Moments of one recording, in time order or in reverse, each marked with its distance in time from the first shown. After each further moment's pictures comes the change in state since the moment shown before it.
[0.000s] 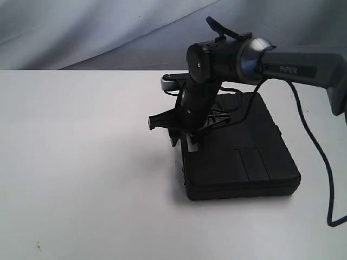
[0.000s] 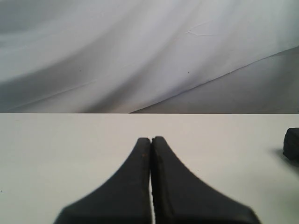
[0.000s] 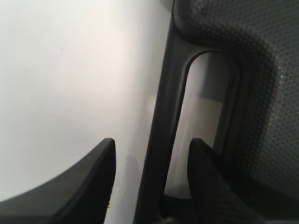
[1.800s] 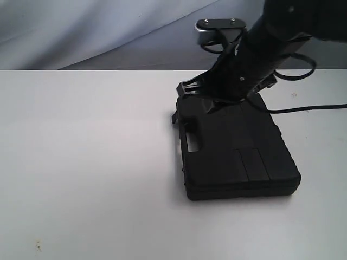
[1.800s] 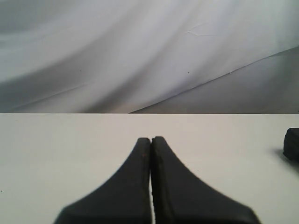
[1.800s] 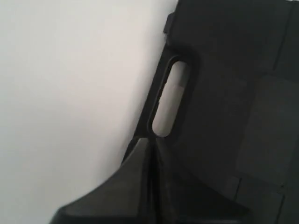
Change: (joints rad) left arm 0.000 0.000 0.000 0.000 0.000 0.000; right arm -0.062 -0.471 0.320 0.082 -0.092 -0.241
